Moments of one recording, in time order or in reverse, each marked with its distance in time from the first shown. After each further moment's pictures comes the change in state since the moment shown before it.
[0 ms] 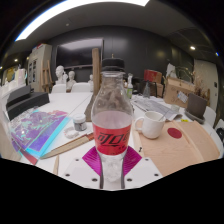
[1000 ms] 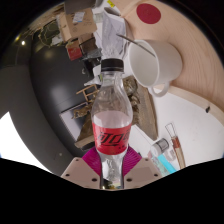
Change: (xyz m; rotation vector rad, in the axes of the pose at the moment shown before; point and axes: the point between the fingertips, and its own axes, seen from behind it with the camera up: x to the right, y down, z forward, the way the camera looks) arm -0.002 -0.185 0.079 -0.188 -0.585 1.834
